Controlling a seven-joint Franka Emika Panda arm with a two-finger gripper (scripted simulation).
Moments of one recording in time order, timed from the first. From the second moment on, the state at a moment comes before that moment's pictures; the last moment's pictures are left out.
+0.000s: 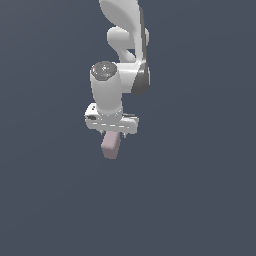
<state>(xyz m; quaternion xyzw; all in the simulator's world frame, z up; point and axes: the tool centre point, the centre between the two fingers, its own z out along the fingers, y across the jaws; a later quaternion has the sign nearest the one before) -0.027 -0.063 0.151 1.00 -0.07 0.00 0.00</state>
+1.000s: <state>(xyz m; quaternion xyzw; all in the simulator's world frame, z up) -0.036 -0.079 0.101 1.00 -0.09 0.00 0.00</state>
